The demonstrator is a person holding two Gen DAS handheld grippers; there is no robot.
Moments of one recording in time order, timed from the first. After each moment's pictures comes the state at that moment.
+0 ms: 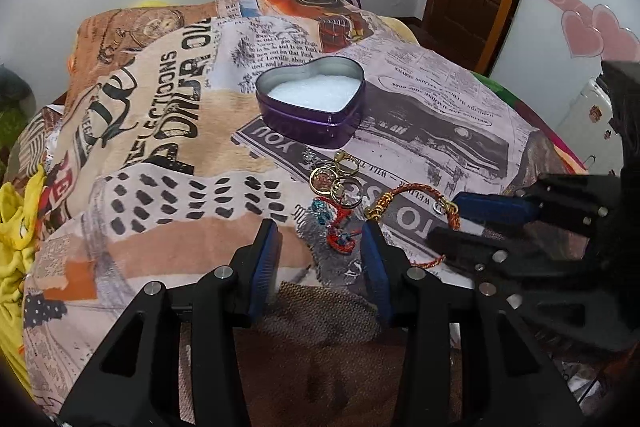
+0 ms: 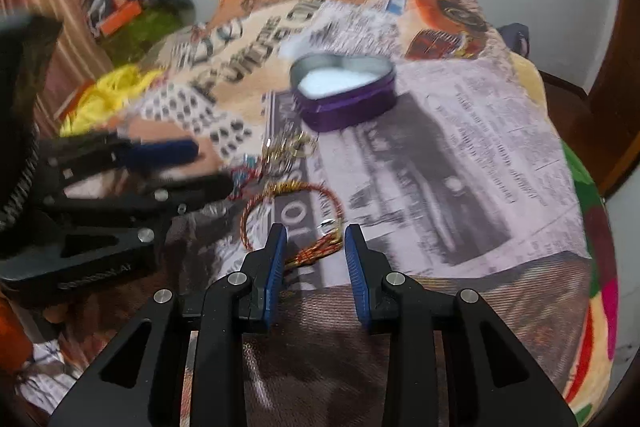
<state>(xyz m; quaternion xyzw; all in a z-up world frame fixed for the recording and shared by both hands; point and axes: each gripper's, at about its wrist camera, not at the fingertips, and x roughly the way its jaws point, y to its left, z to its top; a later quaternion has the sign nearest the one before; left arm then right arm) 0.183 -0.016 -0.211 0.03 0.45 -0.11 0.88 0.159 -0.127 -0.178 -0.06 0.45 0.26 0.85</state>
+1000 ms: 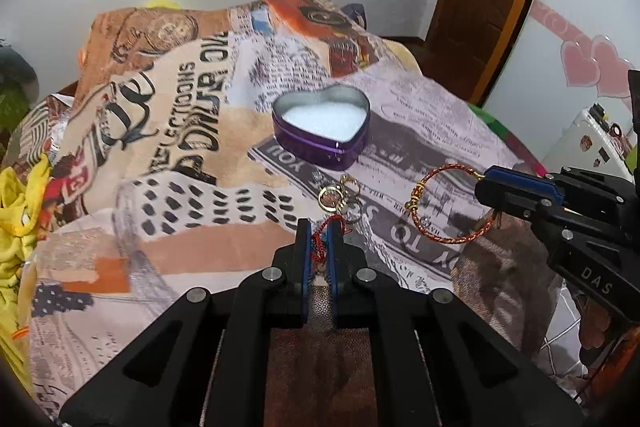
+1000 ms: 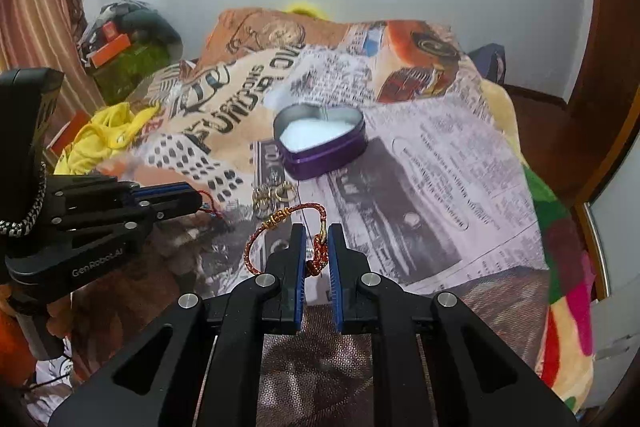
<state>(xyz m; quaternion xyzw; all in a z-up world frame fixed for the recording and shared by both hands) 0.173 0.001 -0.176 -0.01 0.43 -0.11 0.90 0.154 -0.149 -0.136 -0.03 0.40 0.23 0.89</state>
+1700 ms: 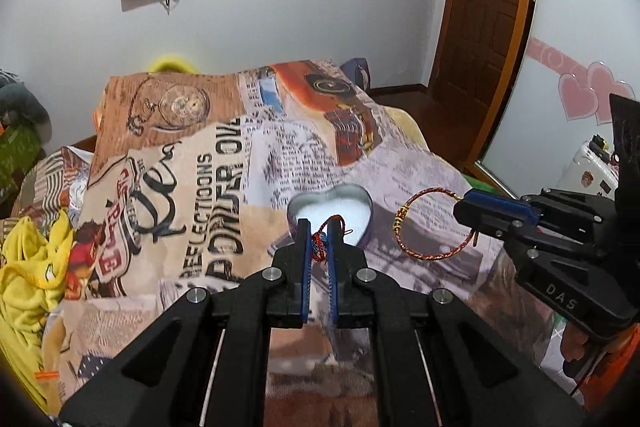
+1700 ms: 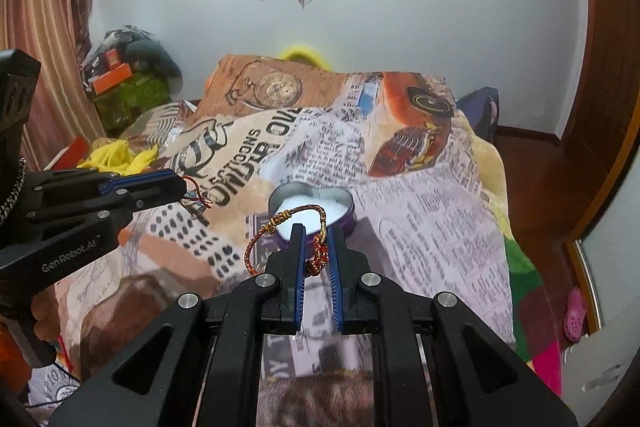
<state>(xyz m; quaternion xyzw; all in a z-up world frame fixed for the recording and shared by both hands) 0.196 0.004 -0.114 0.00 0.35 -0.09 0.93 0.177 -0.144 -0.095 -0.04 0.33 0.23 0.91</state>
